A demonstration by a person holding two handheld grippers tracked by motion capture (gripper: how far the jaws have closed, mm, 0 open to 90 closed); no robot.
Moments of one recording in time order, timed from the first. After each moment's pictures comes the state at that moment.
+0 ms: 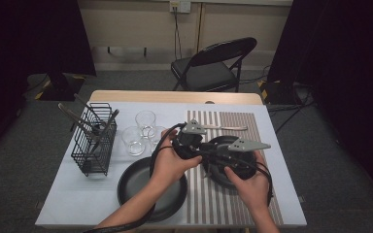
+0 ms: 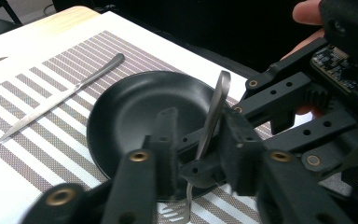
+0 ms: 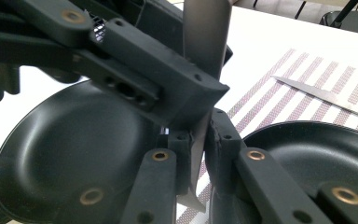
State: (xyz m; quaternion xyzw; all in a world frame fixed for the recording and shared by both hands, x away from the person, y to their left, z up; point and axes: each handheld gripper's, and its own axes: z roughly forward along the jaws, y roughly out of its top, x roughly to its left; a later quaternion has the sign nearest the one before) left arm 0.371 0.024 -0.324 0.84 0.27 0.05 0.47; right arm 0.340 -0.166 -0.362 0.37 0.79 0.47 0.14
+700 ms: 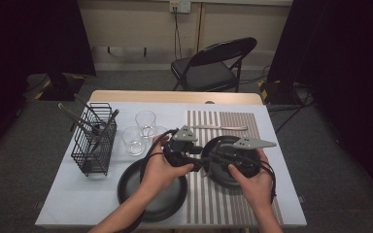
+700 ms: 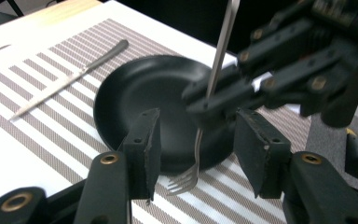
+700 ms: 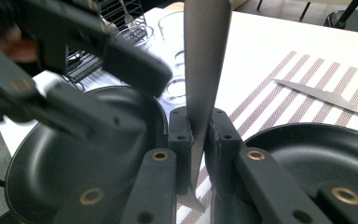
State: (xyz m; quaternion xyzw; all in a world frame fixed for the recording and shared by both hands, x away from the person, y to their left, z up) left arm 0.358 0.044 -0.341 0.84 0.27 0.06 0.46; right arm 0.343 -0.175 -0.359 0.38 0.78 0.49 0.12
